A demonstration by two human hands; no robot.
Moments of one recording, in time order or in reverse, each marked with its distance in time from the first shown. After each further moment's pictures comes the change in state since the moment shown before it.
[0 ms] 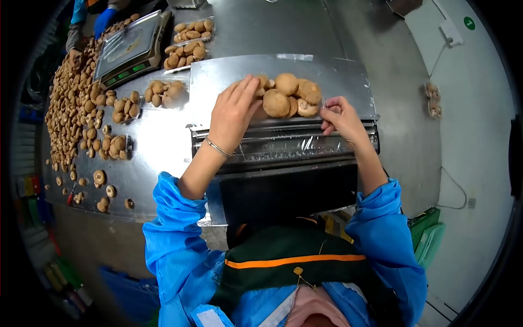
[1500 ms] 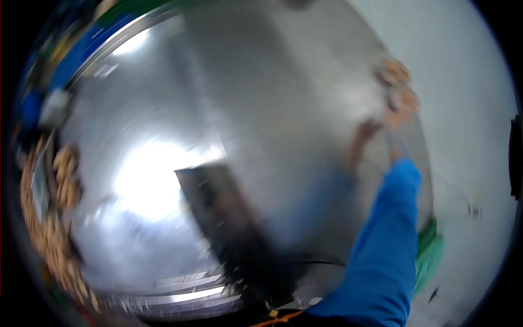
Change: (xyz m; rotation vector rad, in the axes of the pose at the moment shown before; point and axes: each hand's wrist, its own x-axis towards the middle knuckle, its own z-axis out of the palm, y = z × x) left_hand -0.152 0.144 0.001 0.808 -0.347 -0.776; right_hand 0.211 0.332 -0.696 -0.353 1.155 -0.112
